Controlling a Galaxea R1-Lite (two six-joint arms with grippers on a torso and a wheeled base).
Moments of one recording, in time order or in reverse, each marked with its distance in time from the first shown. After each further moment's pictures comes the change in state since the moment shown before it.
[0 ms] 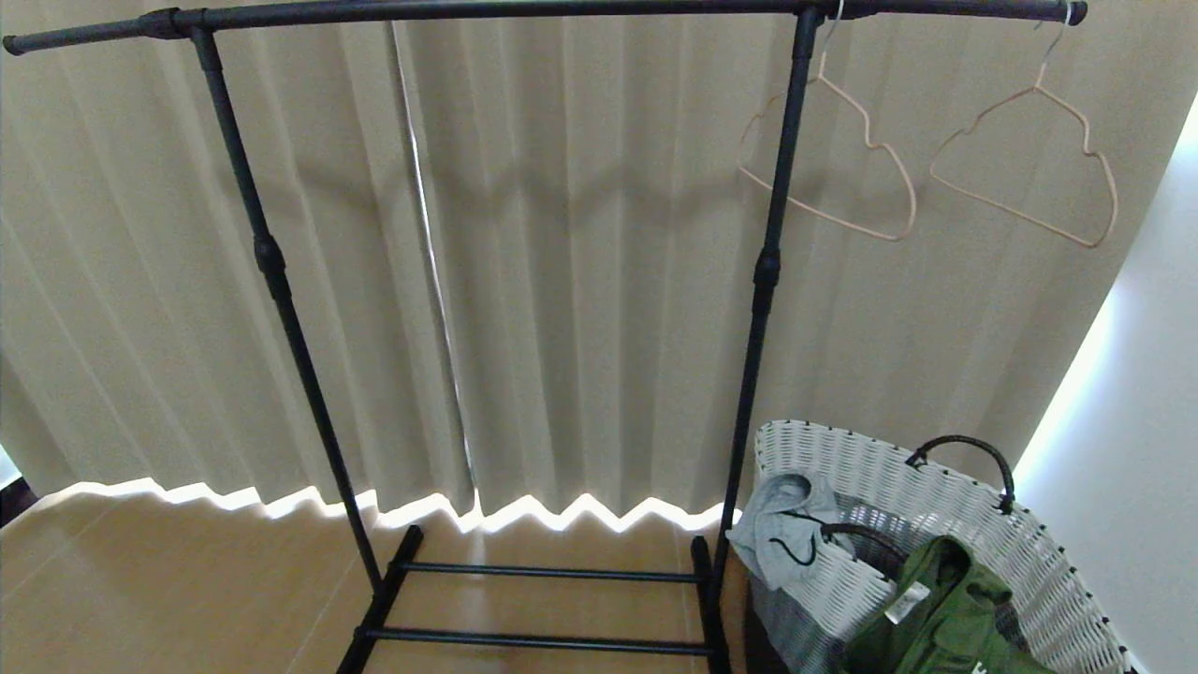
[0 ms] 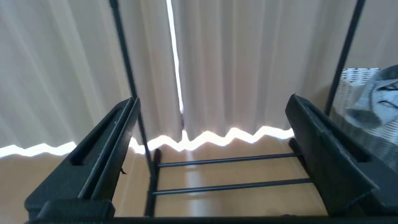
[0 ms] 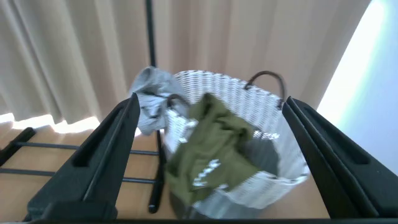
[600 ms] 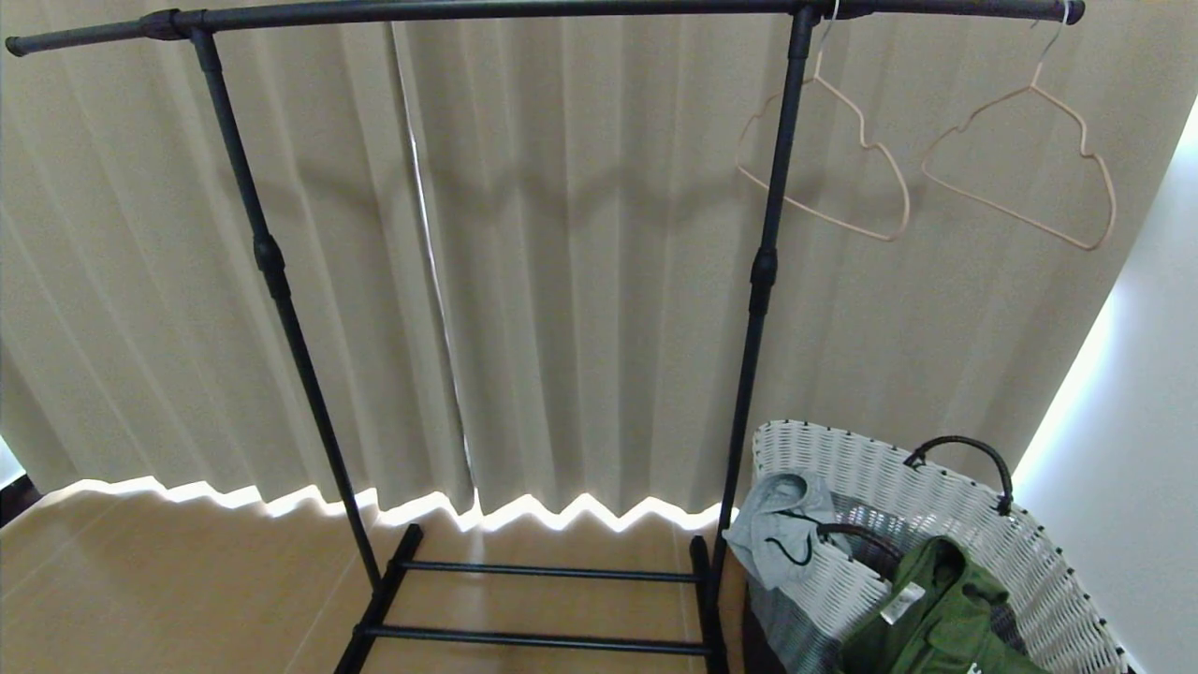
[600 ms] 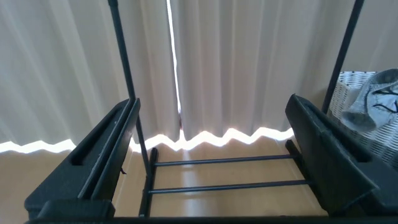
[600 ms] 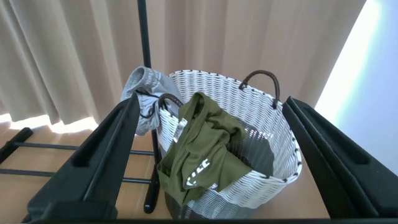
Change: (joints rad) left arm 0.000 0.000 0.000 -0.001 0.004 -0.021; right arm 0.000 0.000 0.001 0.001 -0.002 0.000
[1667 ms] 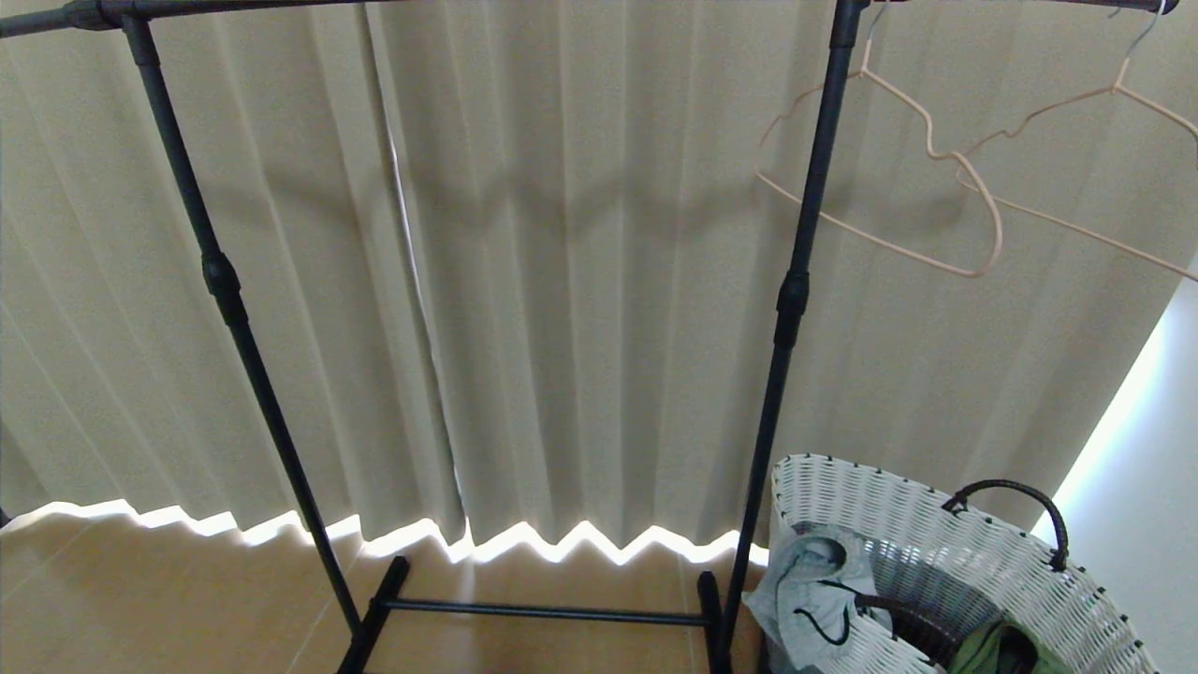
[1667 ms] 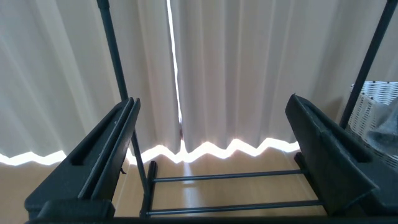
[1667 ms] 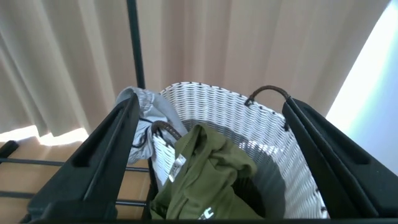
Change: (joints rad) left arm 0.000 0.000 0.000 0.000 0.000 0.001; right arm 0.000 0.000 0.000 0.001 -0.023 -0.002
